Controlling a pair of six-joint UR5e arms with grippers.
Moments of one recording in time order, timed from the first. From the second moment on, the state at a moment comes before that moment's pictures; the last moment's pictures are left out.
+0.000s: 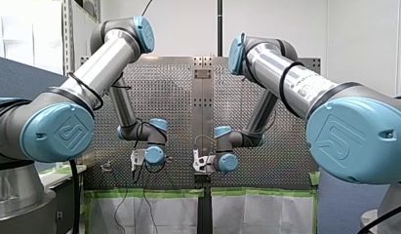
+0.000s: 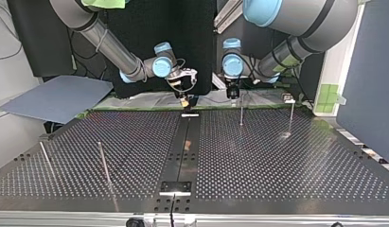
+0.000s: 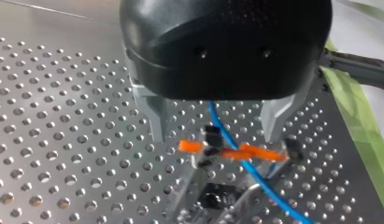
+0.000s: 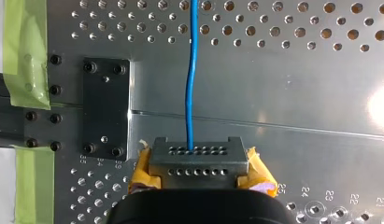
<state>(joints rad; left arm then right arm) -0.31 -2.34 -1.85 -2.32 -1.94 -1.63 2.23 -0.53 1.36 -0.62 1.52 1.55</state>
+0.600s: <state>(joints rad) -0.34 -2.34 -1.82 -2.32 -1.96 -1.56 2.23 -0.53 1.36 -0.62 1.52 1.55</state>
